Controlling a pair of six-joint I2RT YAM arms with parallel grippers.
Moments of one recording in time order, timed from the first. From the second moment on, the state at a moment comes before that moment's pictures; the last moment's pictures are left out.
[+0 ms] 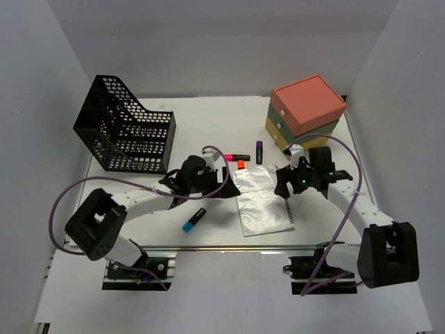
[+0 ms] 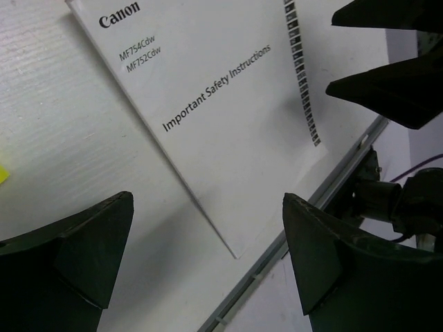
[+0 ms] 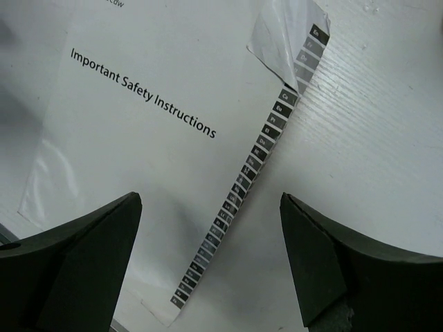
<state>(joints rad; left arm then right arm) -0.71 1.44 0.70 0.16 0.33 -0.66 0.19 1.19 0.70 -0.44 -0.45 -0.26</state>
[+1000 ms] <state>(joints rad) -0.80 1.66 0.74 0.26 0.19 -0.69 0.19 1.45 0.67 -0.27 -0.47 -0.20</state>
